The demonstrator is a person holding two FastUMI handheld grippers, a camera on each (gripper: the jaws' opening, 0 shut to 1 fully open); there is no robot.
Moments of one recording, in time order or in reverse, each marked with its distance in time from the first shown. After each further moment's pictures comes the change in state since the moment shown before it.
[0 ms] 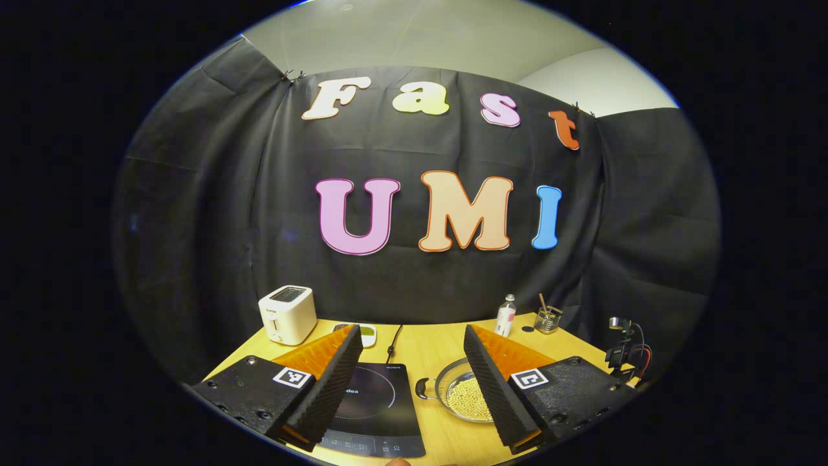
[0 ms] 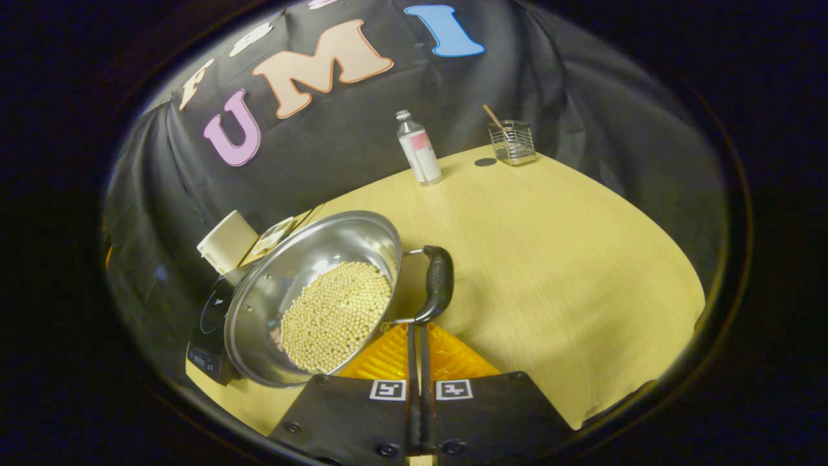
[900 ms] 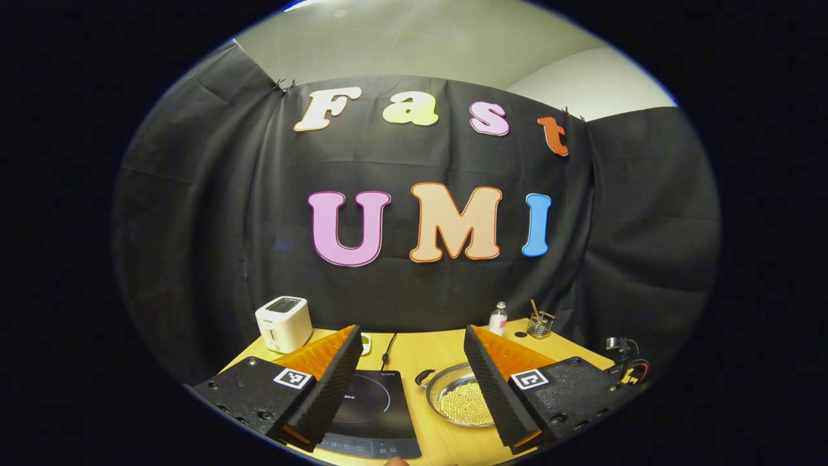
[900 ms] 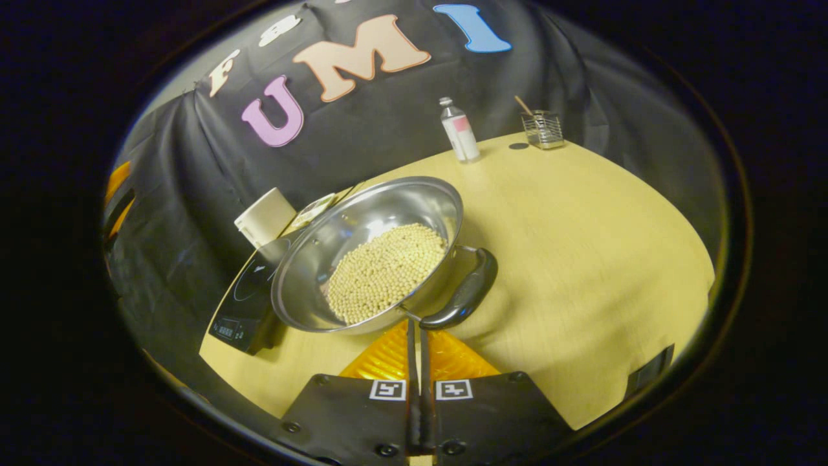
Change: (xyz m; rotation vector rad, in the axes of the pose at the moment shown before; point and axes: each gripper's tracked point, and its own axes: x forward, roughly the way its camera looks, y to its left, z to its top) left arm -0.015 -0.020 0.022 0.022 -0.042 -0.046; right arm -0.044 0.048 -0.053 -0.041 0.050 0.121
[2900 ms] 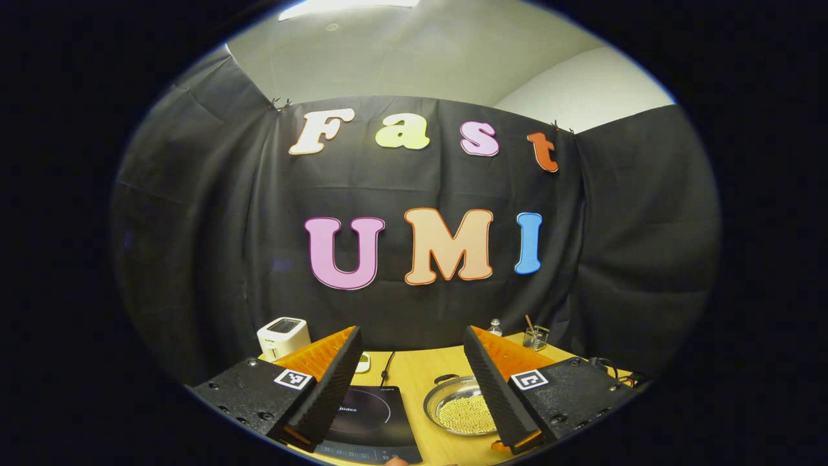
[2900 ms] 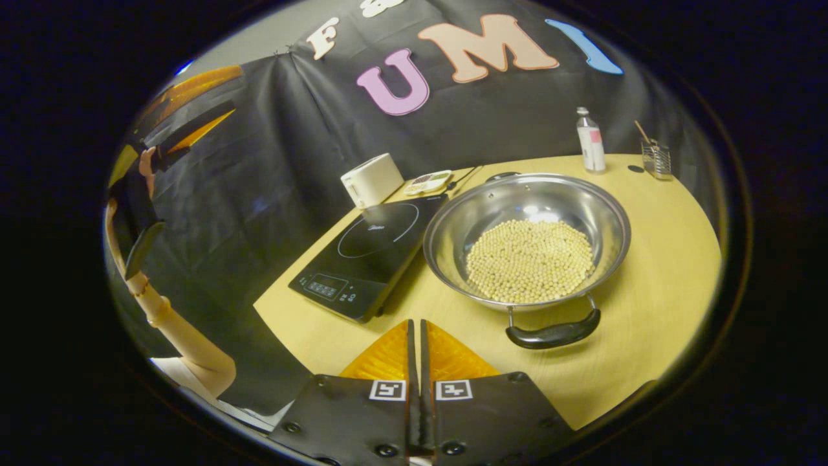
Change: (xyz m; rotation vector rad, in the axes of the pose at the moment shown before) left arm -0.017 -0.008 0.036 0.030 -0.092 -0.018; right arm -0.044 0.153 -0.050 -0.227 0.094 0.360
